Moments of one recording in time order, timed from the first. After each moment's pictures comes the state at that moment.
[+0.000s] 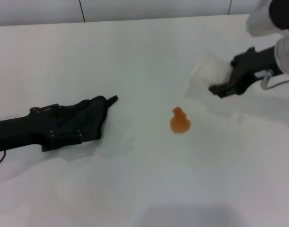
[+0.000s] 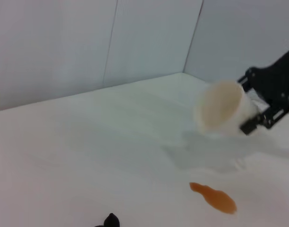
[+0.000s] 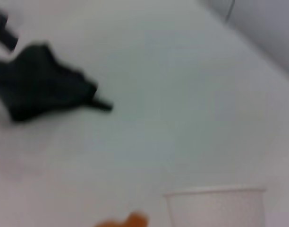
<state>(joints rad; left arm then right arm) -0.39 -2.07 0.71 0.74 2.02 1.54 -1.42 0.51 2.02 -1.44 -1.45 -2.42 -1.29 2.29</state>
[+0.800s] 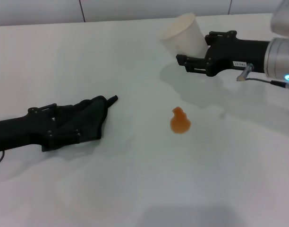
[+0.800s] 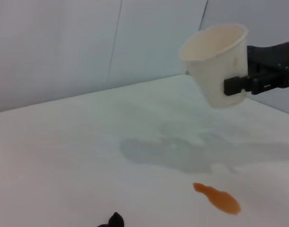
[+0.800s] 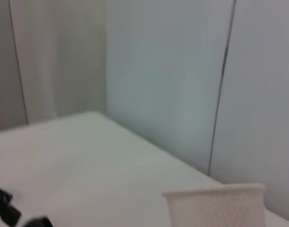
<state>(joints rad) -0.39 -2.07 0.70 0.74 2.02 1.54 -1.42 0.34 2.01 -1.54 -1.27 -1.72 -0.83 1.85</state>
